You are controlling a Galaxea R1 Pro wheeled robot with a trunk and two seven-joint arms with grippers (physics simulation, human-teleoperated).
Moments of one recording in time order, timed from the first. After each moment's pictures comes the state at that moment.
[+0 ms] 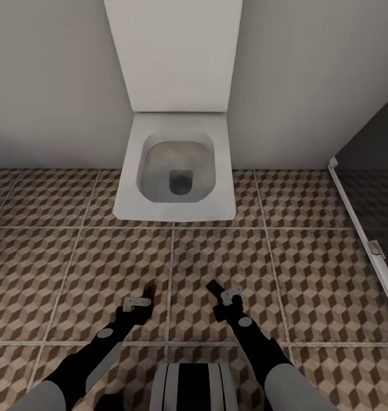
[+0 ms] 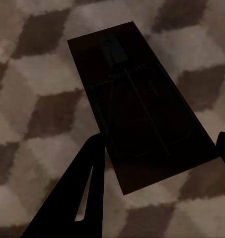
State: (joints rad) left arm -0.55 0.18 -0.59 -0.75 0.54 0.00 0.13; right arm -0.63 0.17 0.02 -0.54 0.38 0.03 0.06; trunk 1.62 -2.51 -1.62
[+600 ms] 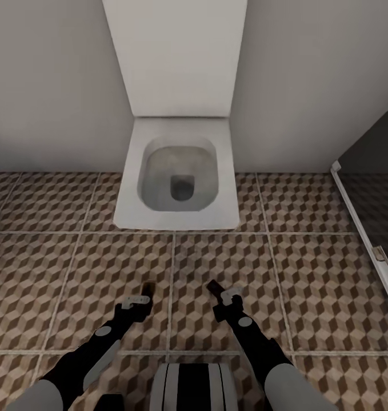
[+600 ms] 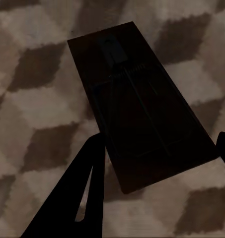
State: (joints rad) left arm -0.55 0.19 -0.59 -0.78 0.54 0.00 0.13; right arm -0.63 0.17 0.02 -0.55 0.38 0.03 0.06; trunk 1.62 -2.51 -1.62
